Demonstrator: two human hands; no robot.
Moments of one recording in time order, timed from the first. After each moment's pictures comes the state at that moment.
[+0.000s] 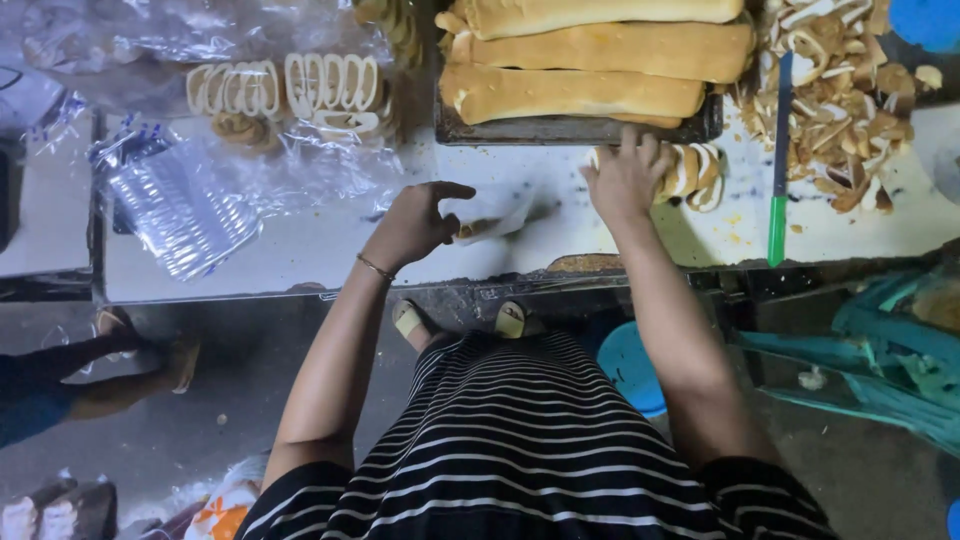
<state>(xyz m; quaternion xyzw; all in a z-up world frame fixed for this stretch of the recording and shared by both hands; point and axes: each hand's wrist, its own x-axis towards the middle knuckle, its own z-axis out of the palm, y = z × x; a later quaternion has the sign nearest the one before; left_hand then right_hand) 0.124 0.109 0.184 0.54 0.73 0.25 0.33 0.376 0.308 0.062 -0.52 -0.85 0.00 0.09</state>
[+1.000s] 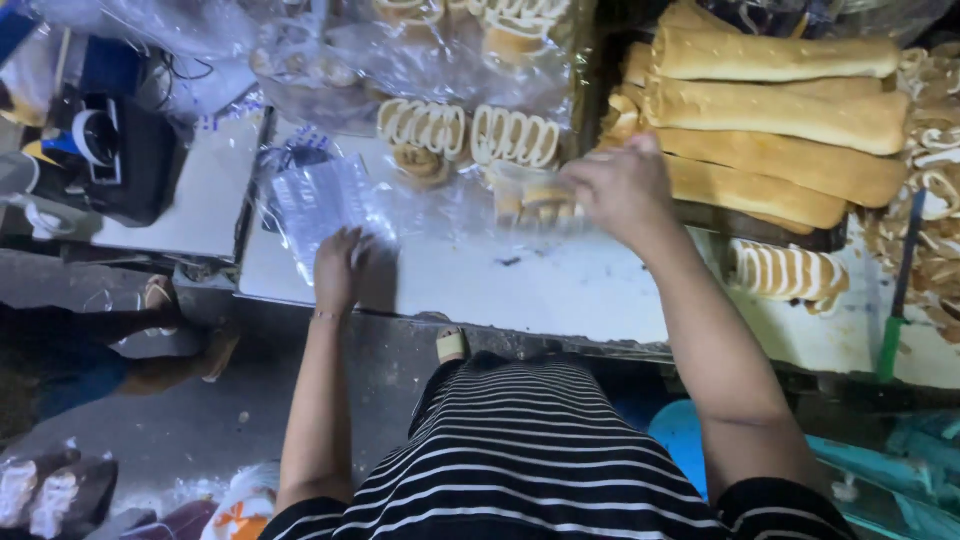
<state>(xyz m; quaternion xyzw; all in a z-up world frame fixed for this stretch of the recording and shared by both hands) -0.166 -0.103 0.041 0.42 0.79 0.44 -0.01 0.118 0.222 0.220 -0.15 -0.98 0.01 0.10</state>
